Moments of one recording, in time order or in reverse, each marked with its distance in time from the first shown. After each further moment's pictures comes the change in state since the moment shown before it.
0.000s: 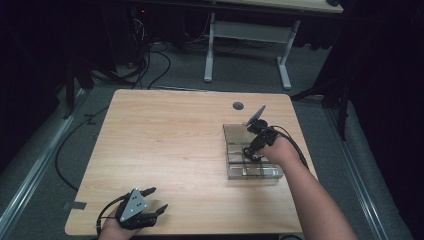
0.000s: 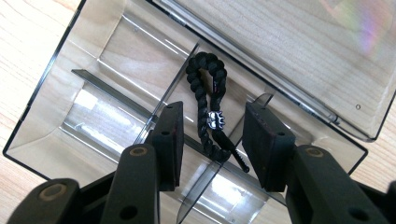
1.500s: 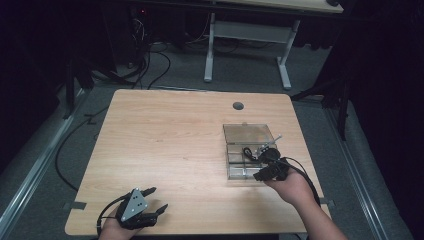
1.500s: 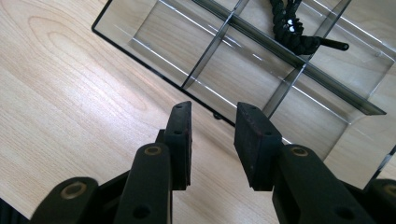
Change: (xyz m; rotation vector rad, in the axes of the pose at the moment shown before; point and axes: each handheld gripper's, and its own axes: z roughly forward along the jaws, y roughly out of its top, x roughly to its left) left arm 0.000 0.000 0.001 0.013 0.008 0.003; right arm 0.045 -0.096 -0.008 -0.155 0.057 0.007
